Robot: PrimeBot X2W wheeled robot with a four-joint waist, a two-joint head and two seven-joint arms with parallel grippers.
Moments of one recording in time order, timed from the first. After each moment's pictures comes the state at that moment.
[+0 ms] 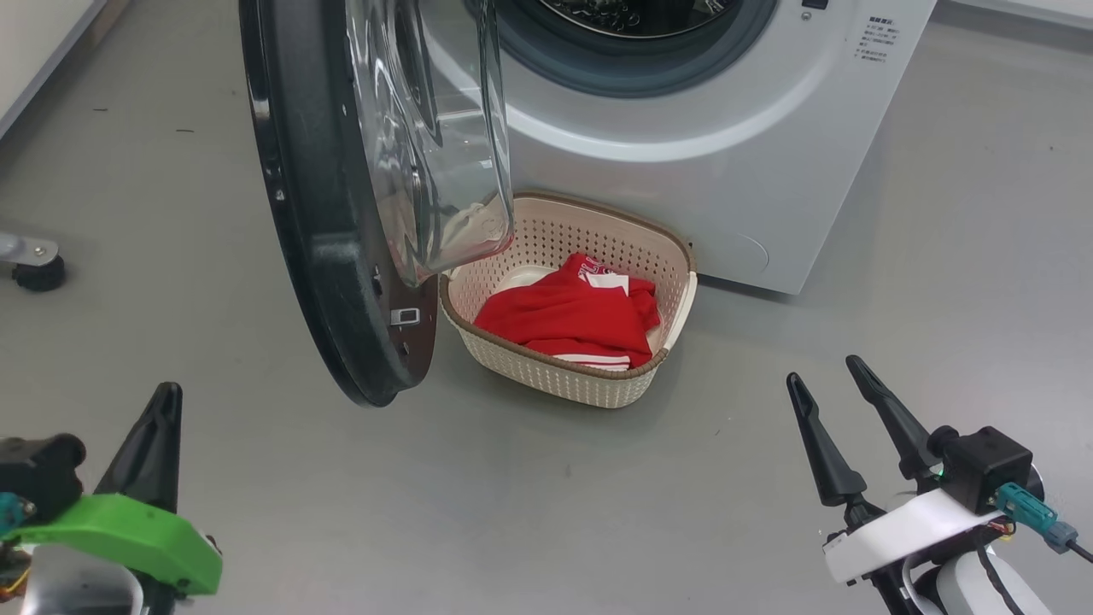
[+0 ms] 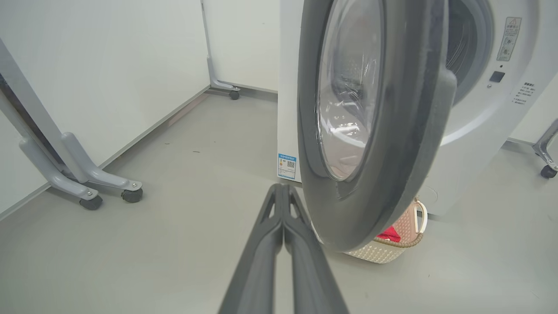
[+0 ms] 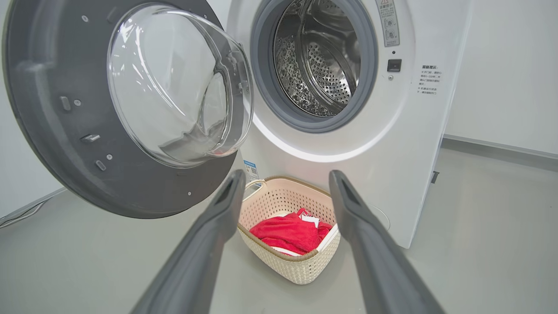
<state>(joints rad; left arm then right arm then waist) 0.03 0.19 0.05 -0.14 -0.49 -0.13 0.21 -0.02 -0.23 0.29 0.11 0.43 0.11 -0.25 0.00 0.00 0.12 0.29</state>
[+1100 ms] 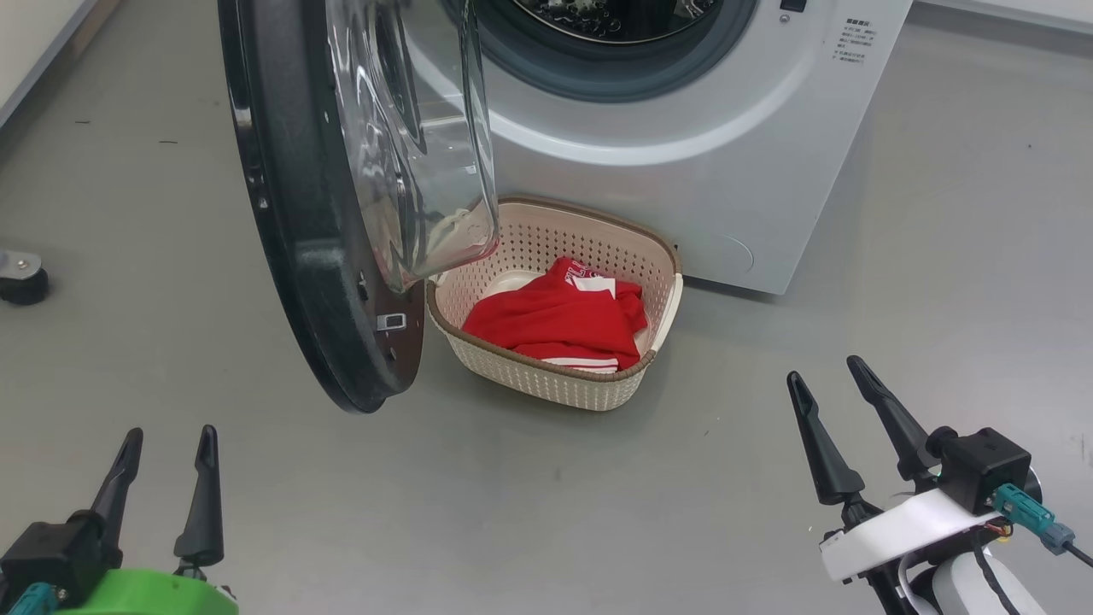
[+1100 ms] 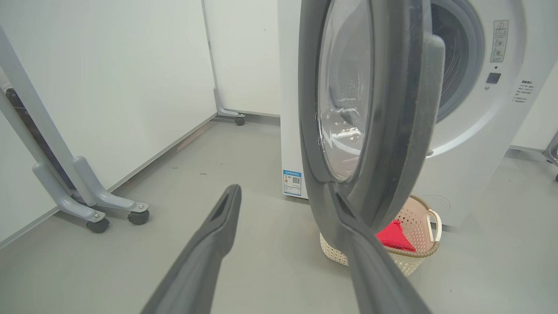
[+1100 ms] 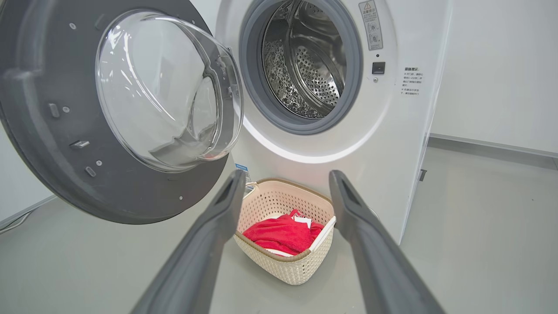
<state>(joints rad) 0.09 0.16 0.03 0.04 -0.38 -0.13 -0.15 -0.01 -0.21 0.28 0.12 0.42 0.11 -0.25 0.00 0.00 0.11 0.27</state>
